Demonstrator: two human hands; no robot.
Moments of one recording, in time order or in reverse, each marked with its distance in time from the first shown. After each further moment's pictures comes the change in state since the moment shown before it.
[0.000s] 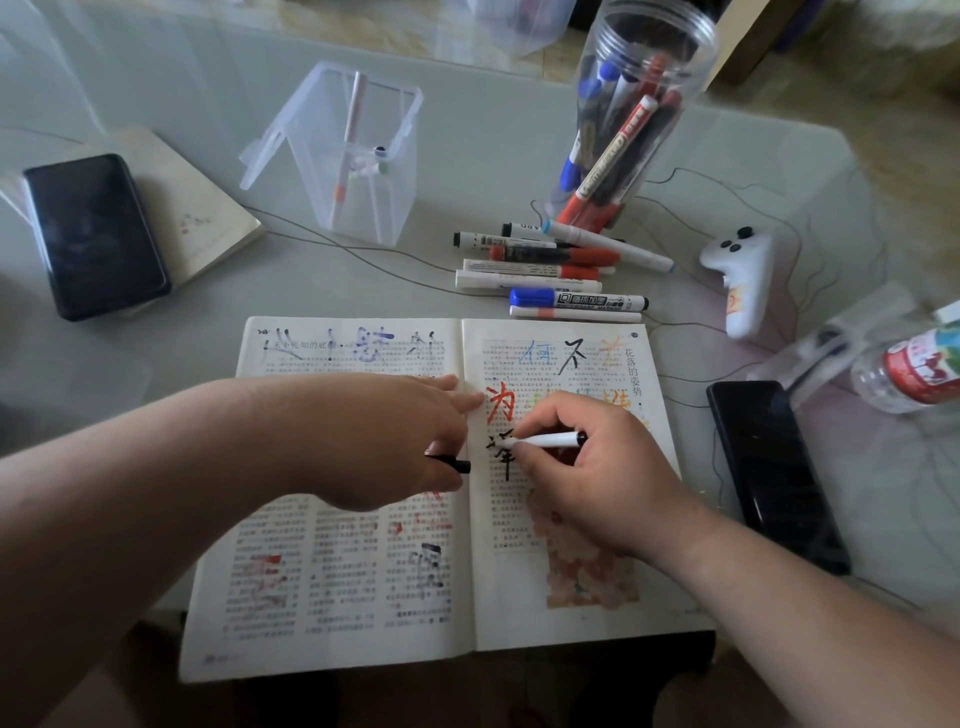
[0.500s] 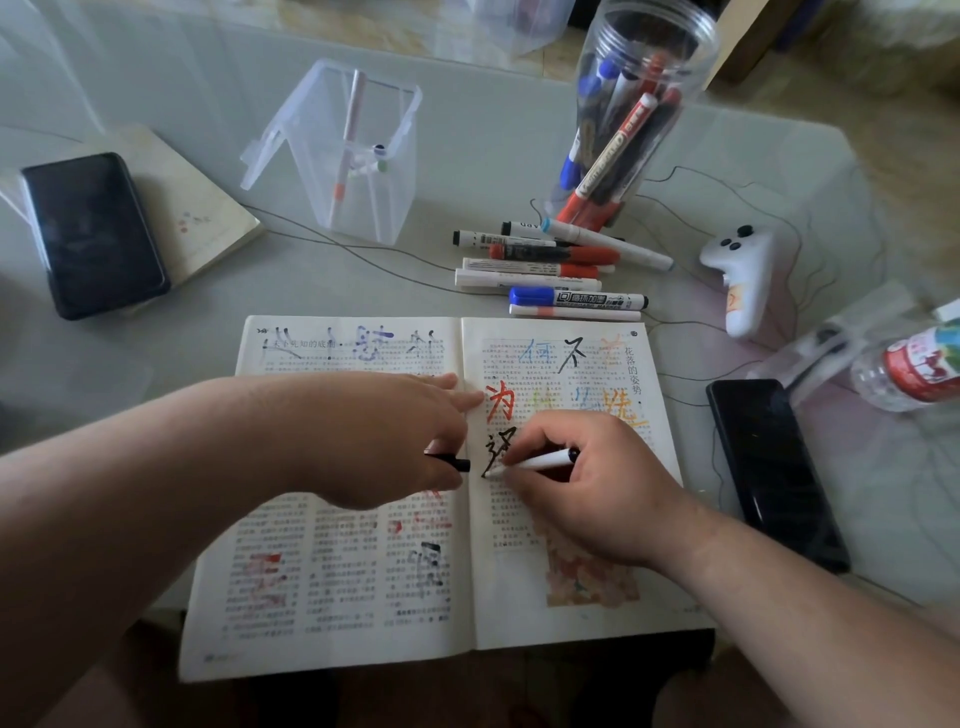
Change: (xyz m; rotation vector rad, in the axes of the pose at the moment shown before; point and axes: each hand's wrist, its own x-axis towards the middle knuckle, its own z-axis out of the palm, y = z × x) left_hand 0.001 -0.001 0.000 0.003 -0.020 -0.008; right_hand -0.004 -0.005 -0.002 -0.017 -0.148 -0.021
